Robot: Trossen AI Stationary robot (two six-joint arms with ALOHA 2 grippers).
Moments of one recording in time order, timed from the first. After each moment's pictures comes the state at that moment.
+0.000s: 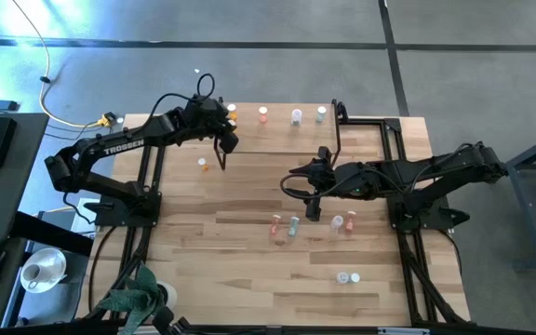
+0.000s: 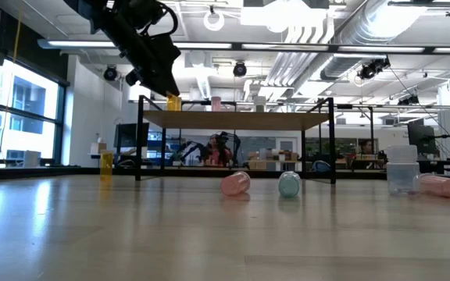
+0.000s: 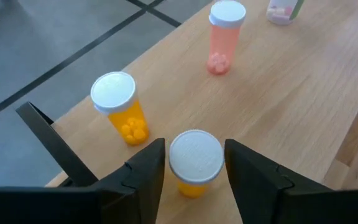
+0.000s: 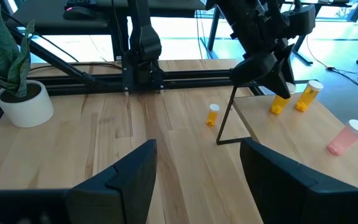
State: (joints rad) left arm 0.70 1.30 0.98 -0.34 -0.14 -0.05; right arm 0.21 1.30 1.20 -0.29 0.42 0.07
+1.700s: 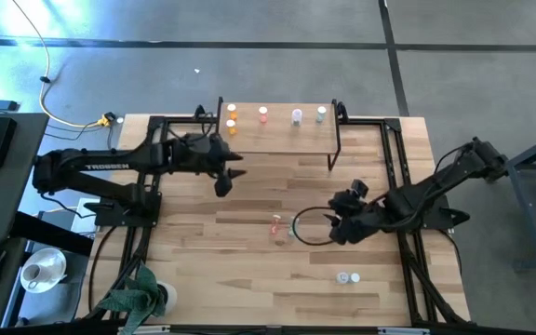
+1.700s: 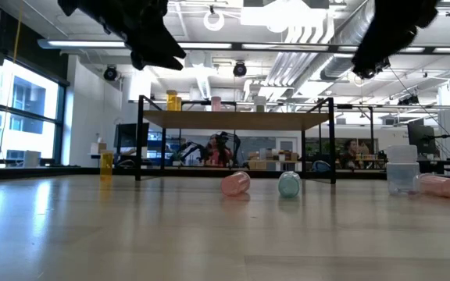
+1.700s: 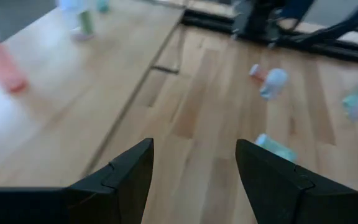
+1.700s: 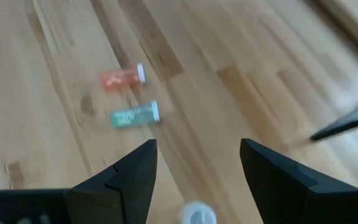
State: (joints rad) left arm 0.30 1.12 0.81 -0.20 -0.04 -0.09; right arm 0.49 1.25 0.97 -0.84 0.60 0.79
